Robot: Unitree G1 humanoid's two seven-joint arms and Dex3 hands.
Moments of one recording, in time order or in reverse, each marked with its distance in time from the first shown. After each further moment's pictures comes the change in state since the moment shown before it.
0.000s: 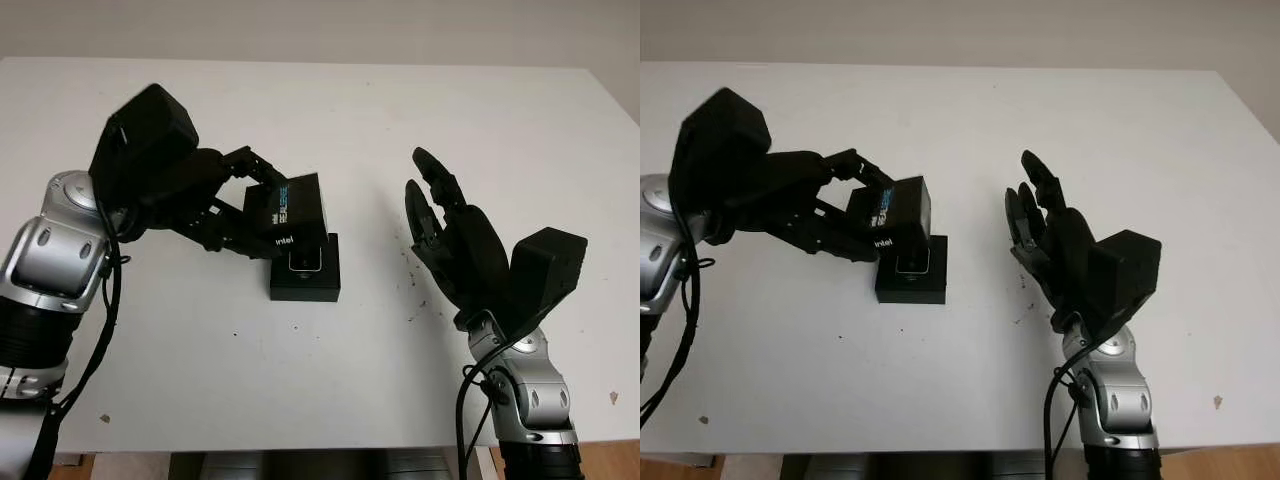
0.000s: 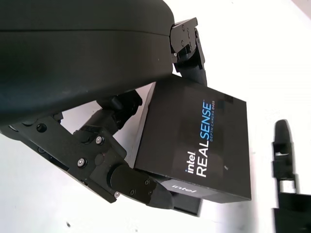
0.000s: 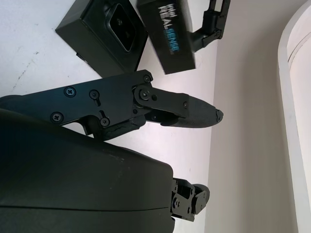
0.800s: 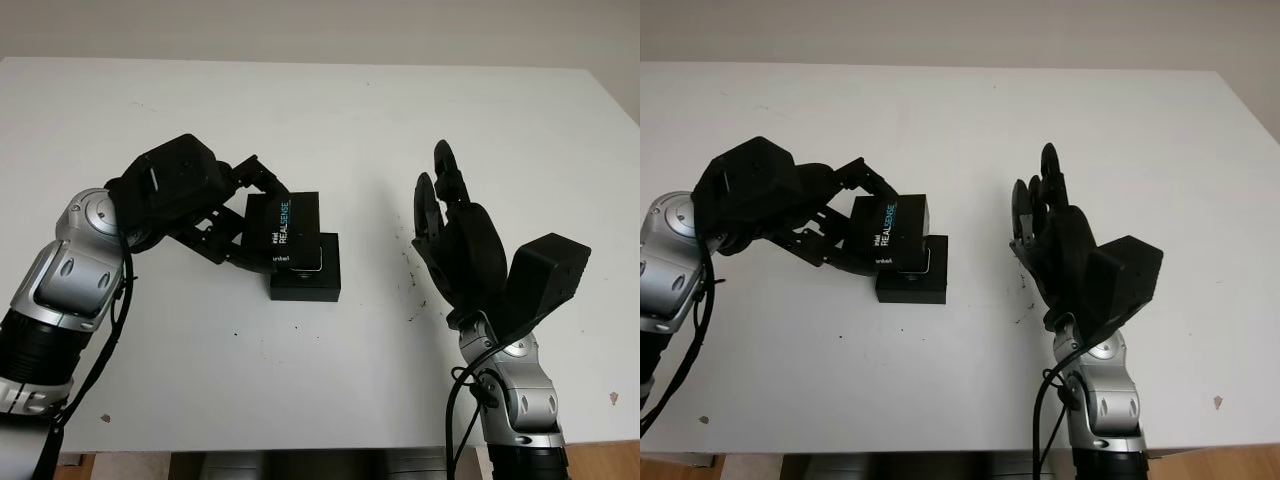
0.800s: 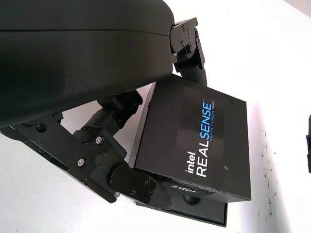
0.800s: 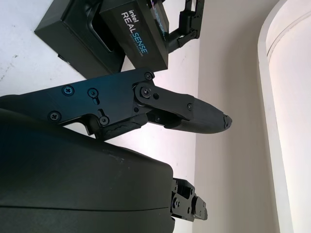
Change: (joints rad) left arm 0.038 -0.021 -0.006 0.002 0.068 -0.069 0.020; right arm 0.007 0.051 0.004 0.001 -0.005 -0.078 -0.039
